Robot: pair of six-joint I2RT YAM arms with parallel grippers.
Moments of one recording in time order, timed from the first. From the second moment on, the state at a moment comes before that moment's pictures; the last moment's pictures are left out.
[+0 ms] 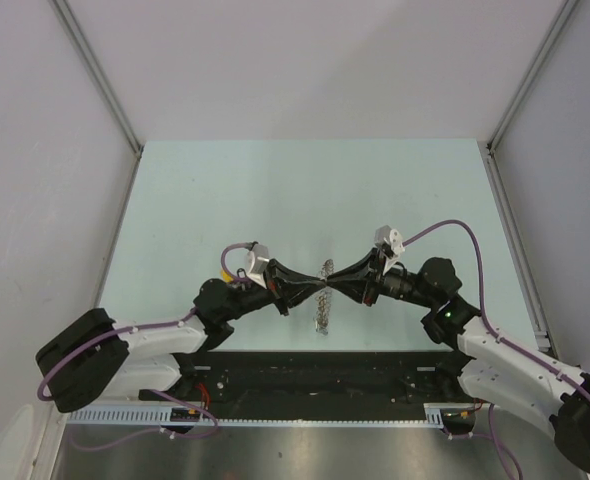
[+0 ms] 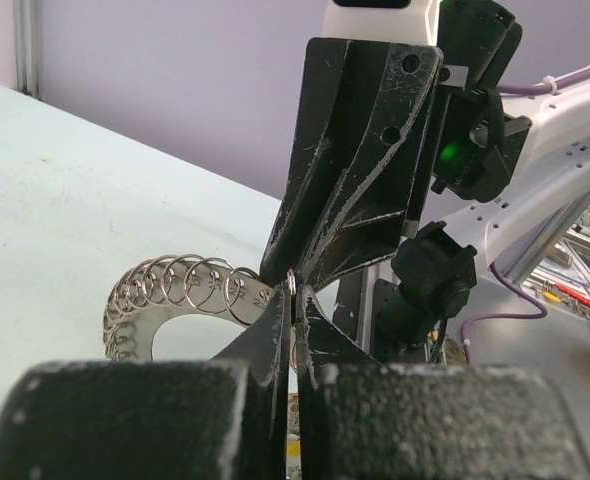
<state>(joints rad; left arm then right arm) -0.89 1.17 0.27 1.20 0.37 -0.47 0.69 0.83 0.39 0.54 -0.60 0.33</state>
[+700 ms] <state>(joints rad) -0.90 1.10 0.30 0.99 0.40 -0.35 0.68 0.86 0.52 0.23 -0.71 0.13</state>
